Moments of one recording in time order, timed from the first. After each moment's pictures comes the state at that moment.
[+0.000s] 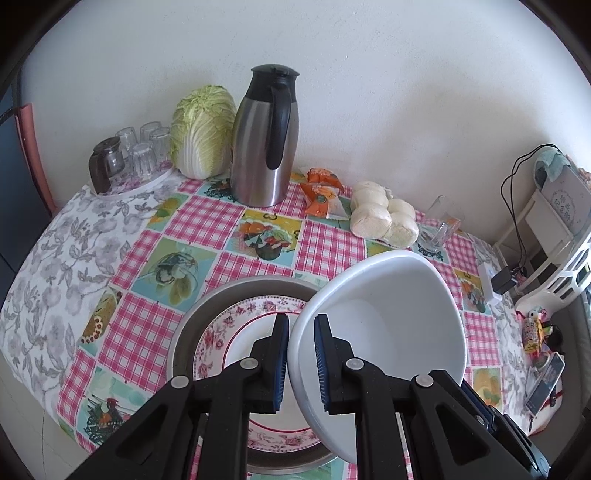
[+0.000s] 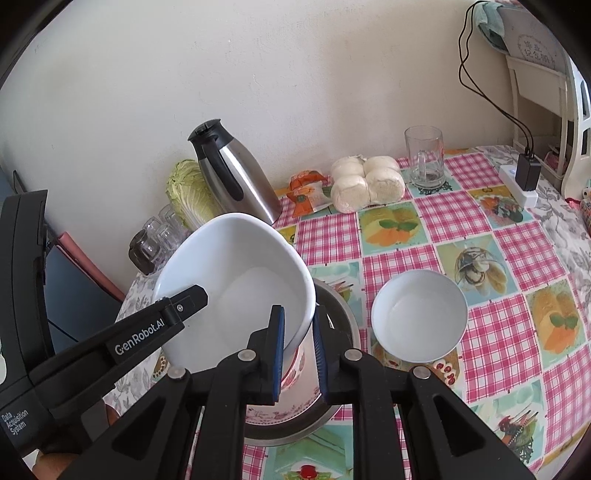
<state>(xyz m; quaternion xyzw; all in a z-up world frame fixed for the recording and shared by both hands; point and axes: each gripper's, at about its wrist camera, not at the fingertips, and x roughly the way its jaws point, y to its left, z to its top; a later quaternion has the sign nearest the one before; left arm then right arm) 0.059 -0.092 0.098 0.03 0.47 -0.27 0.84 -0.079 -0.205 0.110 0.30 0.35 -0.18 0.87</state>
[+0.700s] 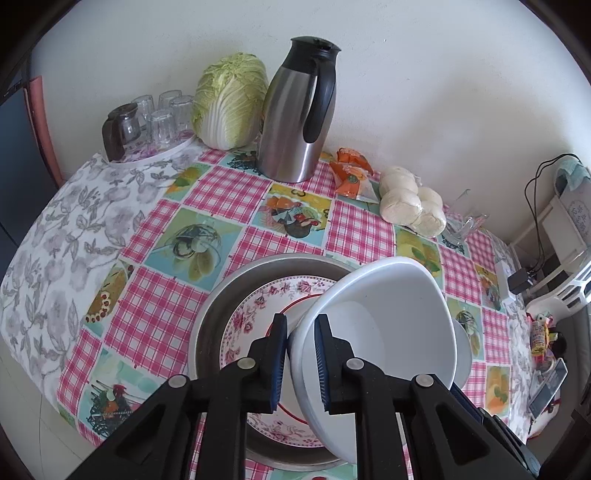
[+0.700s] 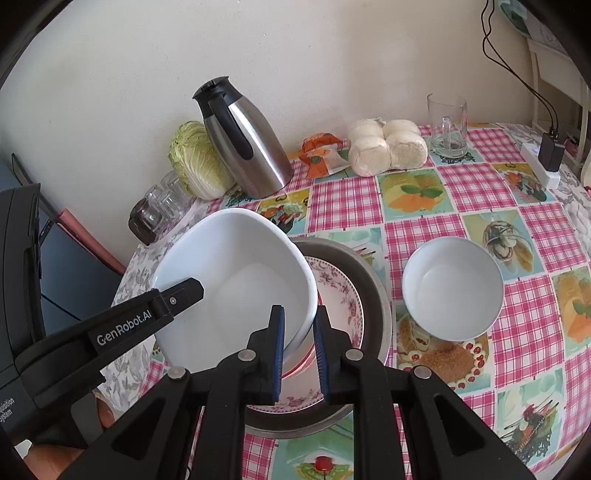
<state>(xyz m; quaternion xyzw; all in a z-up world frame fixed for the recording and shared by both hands) 0.083 -0.067 0.071 0.02 0.51 -0.24 0.82 -0.050 -0.190 0.083 0.30 0.40 -0.15 0.85</state>
